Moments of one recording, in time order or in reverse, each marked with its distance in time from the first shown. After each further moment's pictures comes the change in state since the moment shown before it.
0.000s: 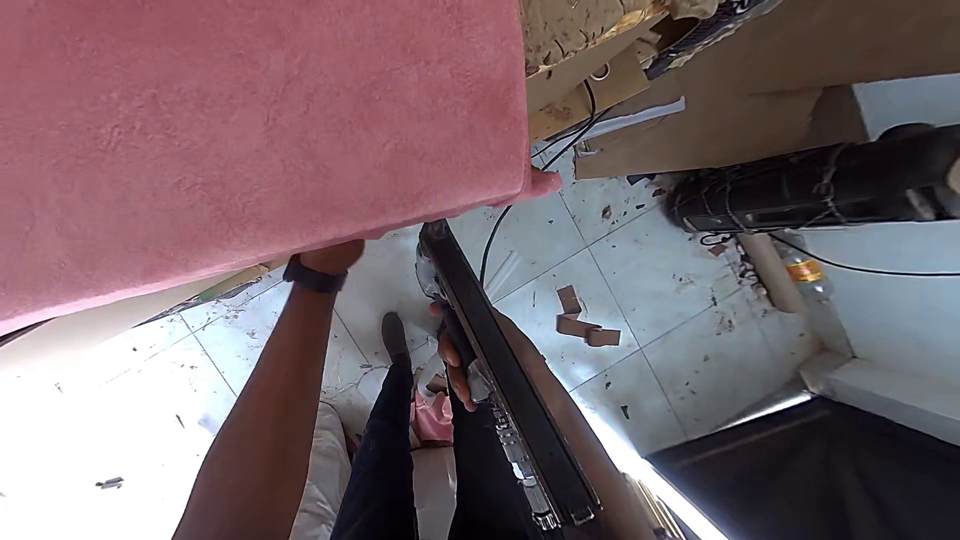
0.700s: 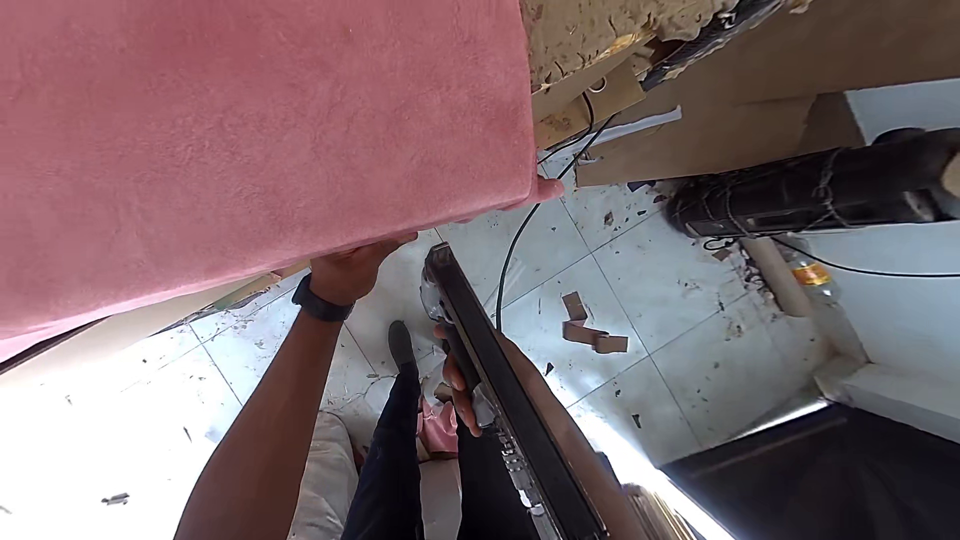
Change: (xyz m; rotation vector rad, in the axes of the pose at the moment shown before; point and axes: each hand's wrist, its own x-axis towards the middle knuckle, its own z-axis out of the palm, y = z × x) left_hand 0.008 0.001 -0.009 -1.155 -0.003 0.082; right_hand -0.017 0.014 0.015 0.057 -0.076 -0.025
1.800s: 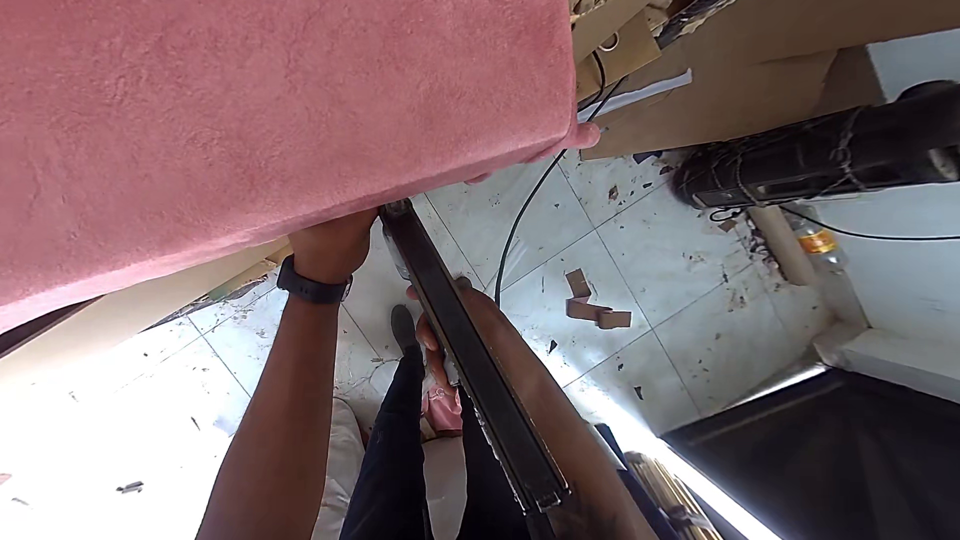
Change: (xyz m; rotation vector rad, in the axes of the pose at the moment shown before) left_hand 0.005 0.009 0.002 0.124 0.208 0.003; right_hand 0.042 0.011 0.025 -0.253 0.080 -0.022
